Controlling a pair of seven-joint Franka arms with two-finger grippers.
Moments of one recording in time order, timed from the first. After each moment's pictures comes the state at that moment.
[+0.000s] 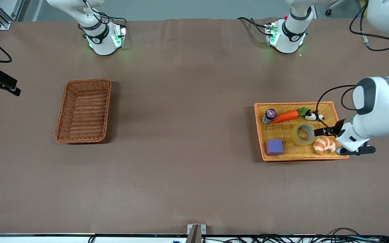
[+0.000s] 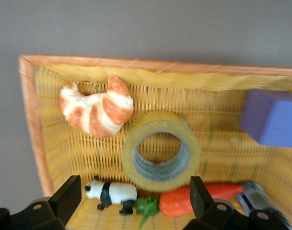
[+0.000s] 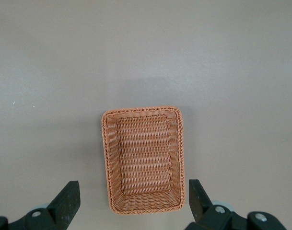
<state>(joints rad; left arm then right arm) 0.11 0.41 -0.09 -1.82 0.03 2.05 -0.06 0.03 0.04 -0.09 -1.46 0.00 1.52 -0.03</state>
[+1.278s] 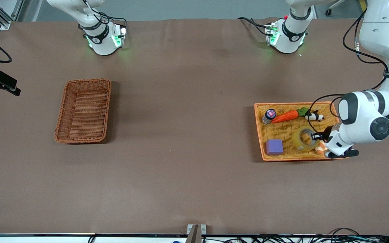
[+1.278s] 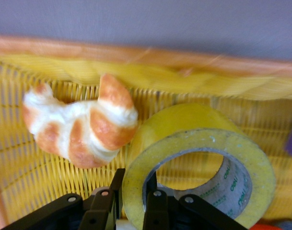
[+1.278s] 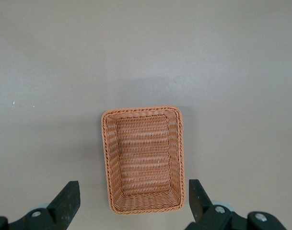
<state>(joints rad) 0.12 0.51 -0.10 -1.78 0.03 2.08 -0.08 0.03 0.04 -0.09 -1.46 0.00 1.52 -0.03</state>
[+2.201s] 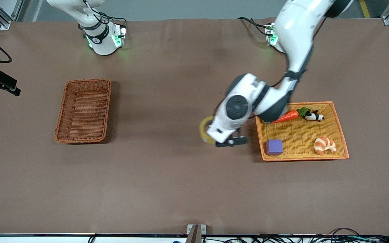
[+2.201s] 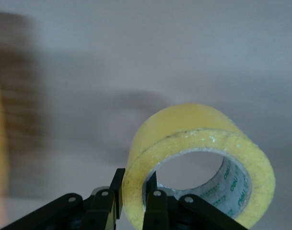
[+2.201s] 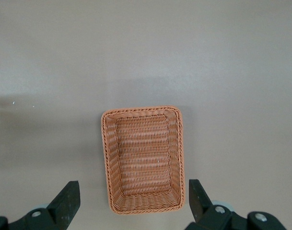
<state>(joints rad) -0.53 0.74 -0.19 -1.36 0.02 2.03 -0.84 0.03 0.04 -0.09 -1.46 0.00 1.52 -0.03</state>
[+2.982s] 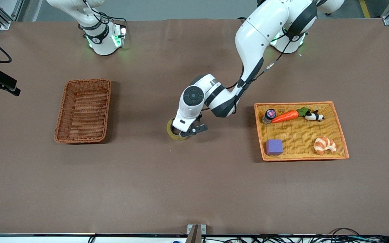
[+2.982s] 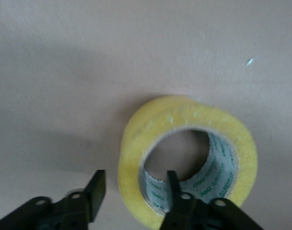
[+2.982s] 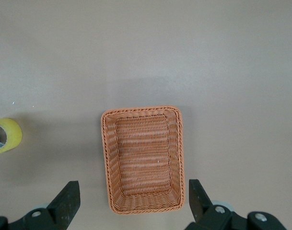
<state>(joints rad) -0.70 0.92 -0.17 -1.27 -0.02 2.26 -1.11 0.03 0.04 -0.09 -1.46 0.00 1.52 -0.03</state>
